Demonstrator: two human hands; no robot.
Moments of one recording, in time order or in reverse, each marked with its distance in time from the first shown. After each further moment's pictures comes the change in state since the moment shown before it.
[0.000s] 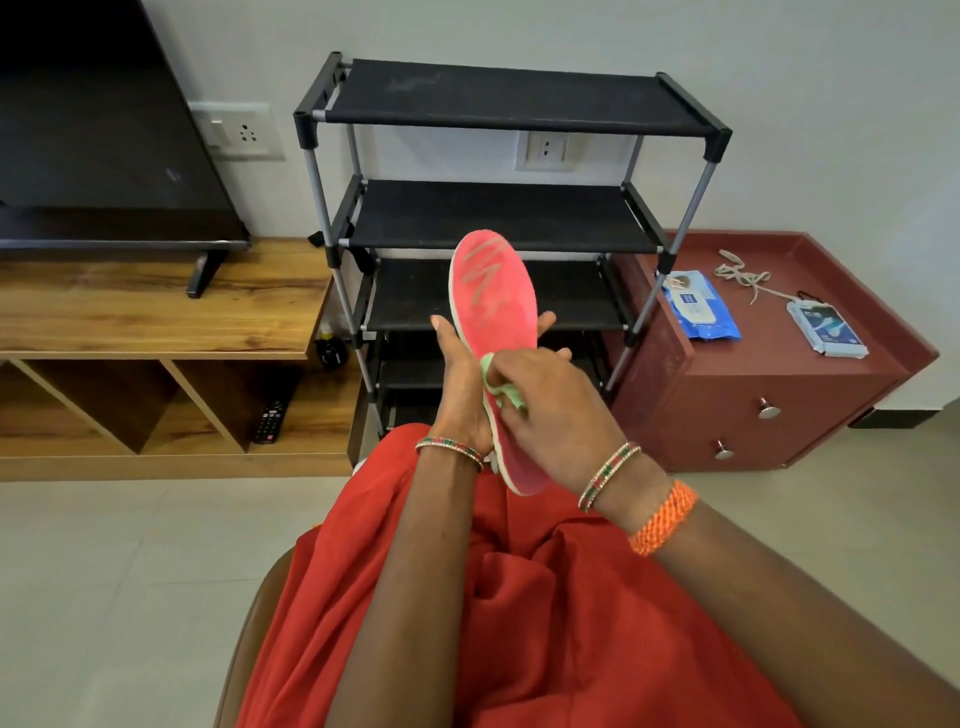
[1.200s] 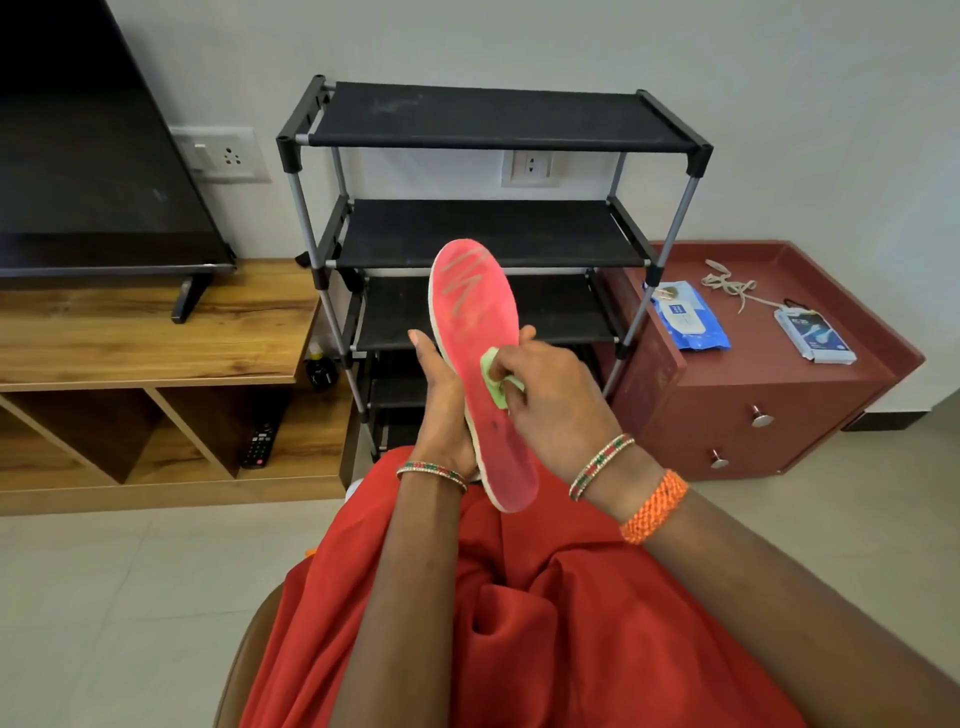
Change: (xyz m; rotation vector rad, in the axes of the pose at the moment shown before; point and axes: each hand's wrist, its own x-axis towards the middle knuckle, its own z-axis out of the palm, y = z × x) left_hand -0.003 0.009 -0.005 0.040 -0.078 0.059; right_hand 0.020 0.004 -0.013 0.001 0.064 0.107
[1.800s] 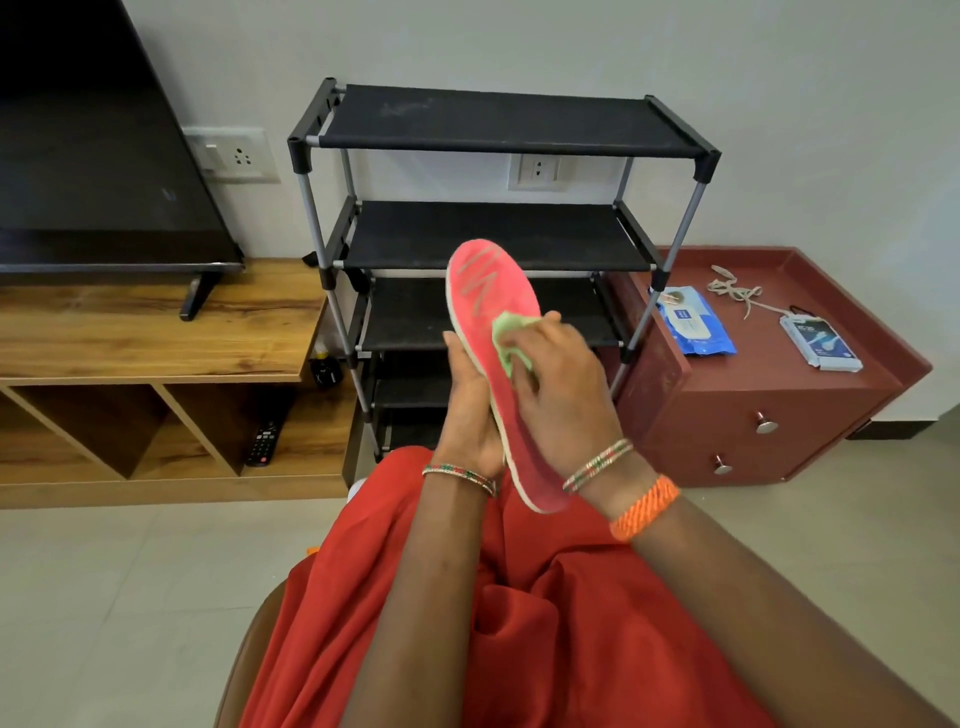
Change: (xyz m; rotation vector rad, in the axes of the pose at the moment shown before) left_hand 0.006 -0.013 0.010 -0.194 -0.027 0.025; right_hand 0.002 0.003 0.010 0.041 0.277 -0.060
